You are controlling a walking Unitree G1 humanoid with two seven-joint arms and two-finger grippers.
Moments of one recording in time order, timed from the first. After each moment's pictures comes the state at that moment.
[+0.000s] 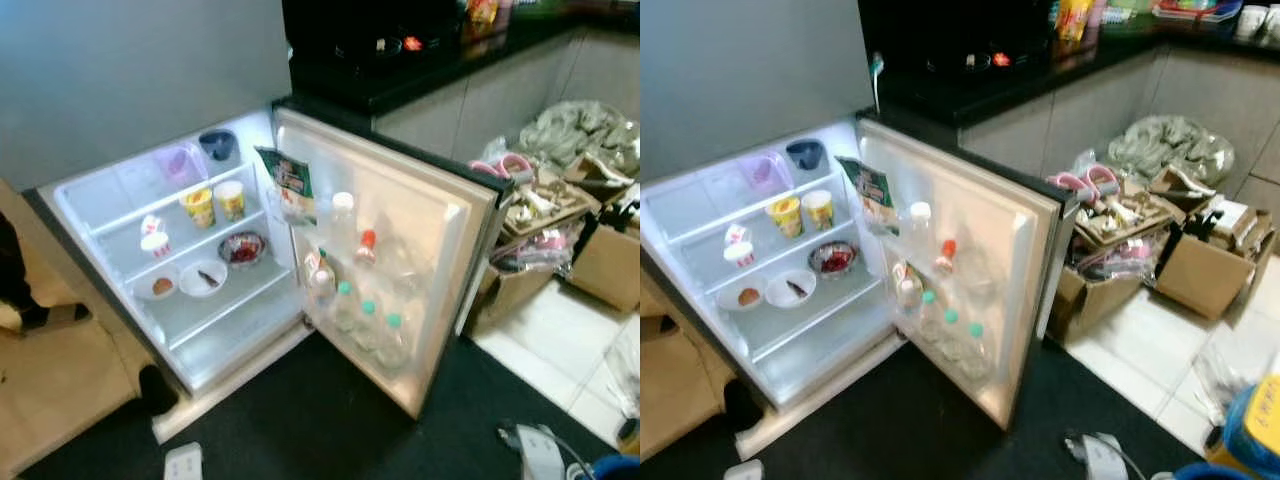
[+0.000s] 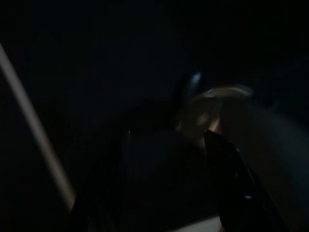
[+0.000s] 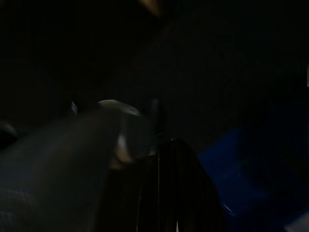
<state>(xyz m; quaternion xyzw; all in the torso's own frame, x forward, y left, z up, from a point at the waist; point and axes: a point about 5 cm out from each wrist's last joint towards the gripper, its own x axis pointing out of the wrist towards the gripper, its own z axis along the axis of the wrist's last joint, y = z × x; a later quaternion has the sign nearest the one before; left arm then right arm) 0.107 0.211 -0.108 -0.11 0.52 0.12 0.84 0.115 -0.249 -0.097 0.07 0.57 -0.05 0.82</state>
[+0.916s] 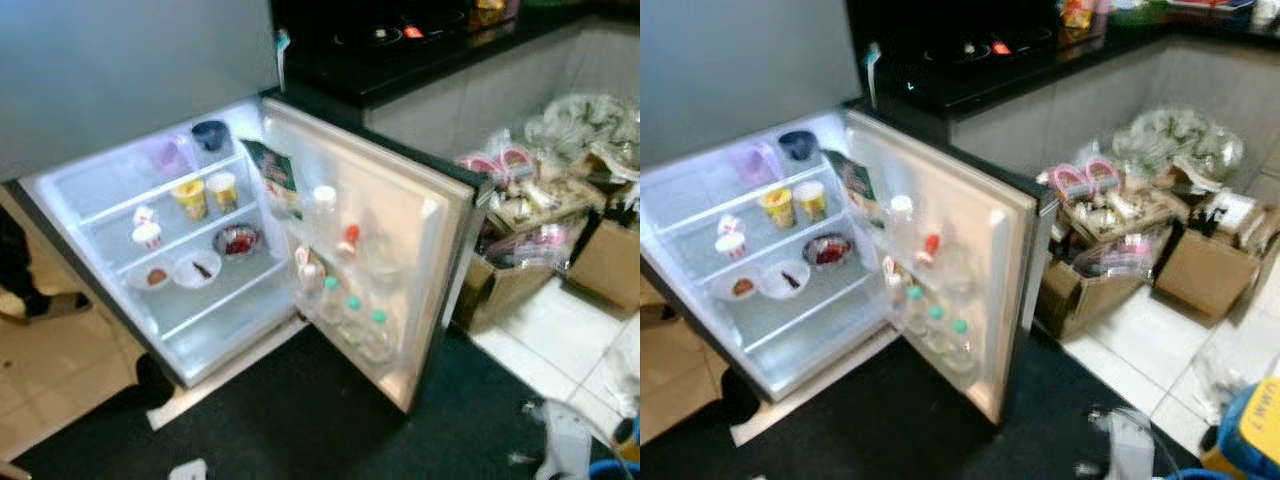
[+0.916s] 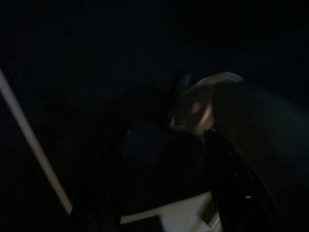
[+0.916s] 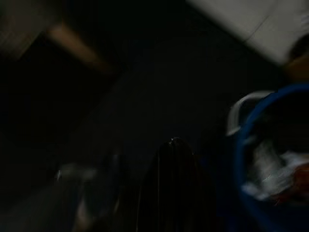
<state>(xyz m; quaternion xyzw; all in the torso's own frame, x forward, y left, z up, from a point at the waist) 0.092 0.214 -0.112 -0.12 0.54 0.13 0.82 0.161 -0.282 -0.070 0.06 0.47 -0.14 0.87</state>
